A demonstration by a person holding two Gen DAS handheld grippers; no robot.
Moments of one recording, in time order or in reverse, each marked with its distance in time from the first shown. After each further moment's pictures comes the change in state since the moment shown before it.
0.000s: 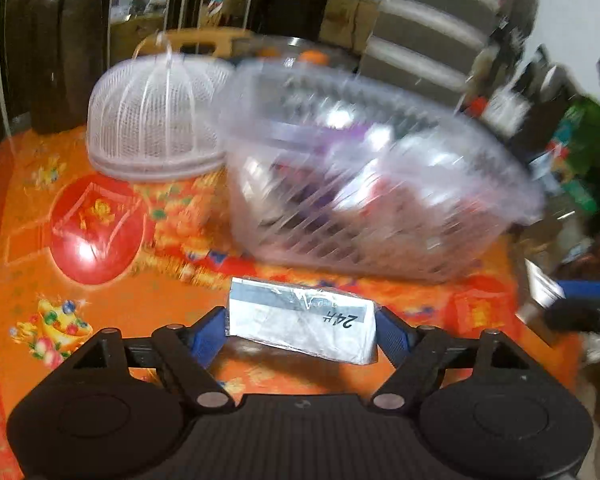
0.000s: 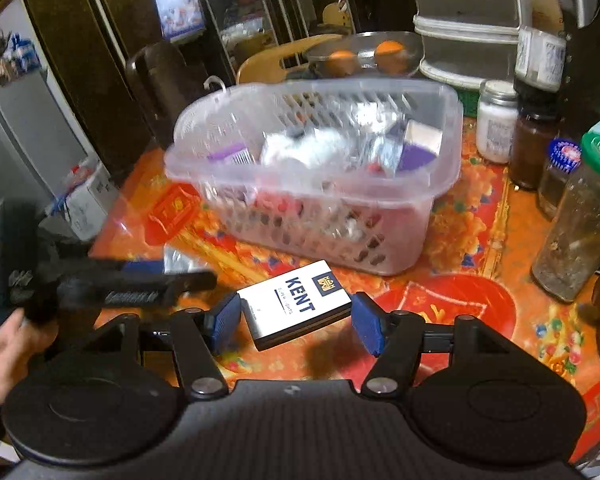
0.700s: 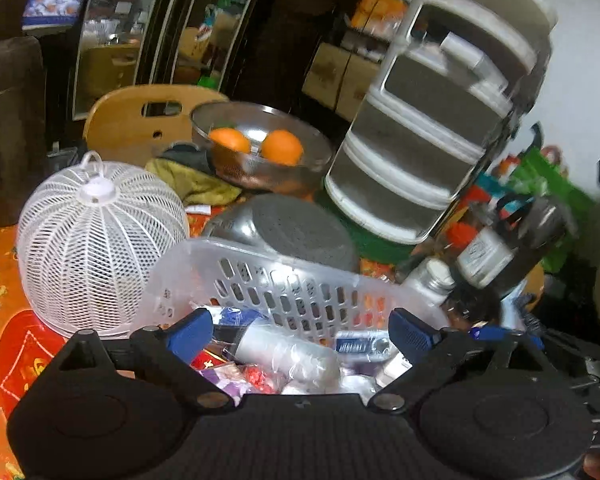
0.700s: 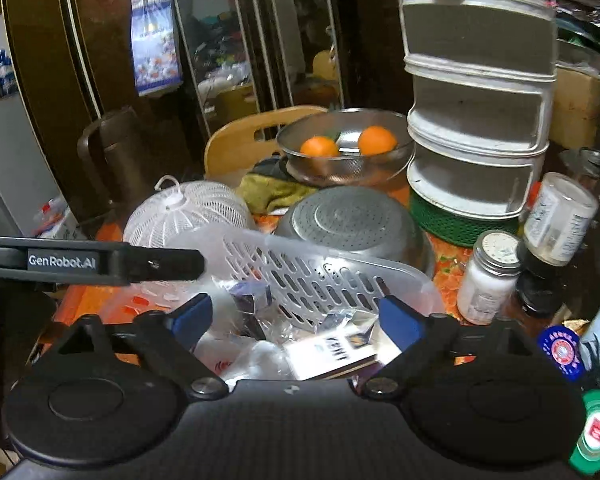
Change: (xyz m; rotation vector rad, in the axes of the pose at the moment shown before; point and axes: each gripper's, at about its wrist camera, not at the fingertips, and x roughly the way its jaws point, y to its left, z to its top) left arm 0.033 -0.018 0.164 -0.106 -0.080 -0.106; right arm 0.046 -0.027 0.132 -0.060 -0.090 -0.072
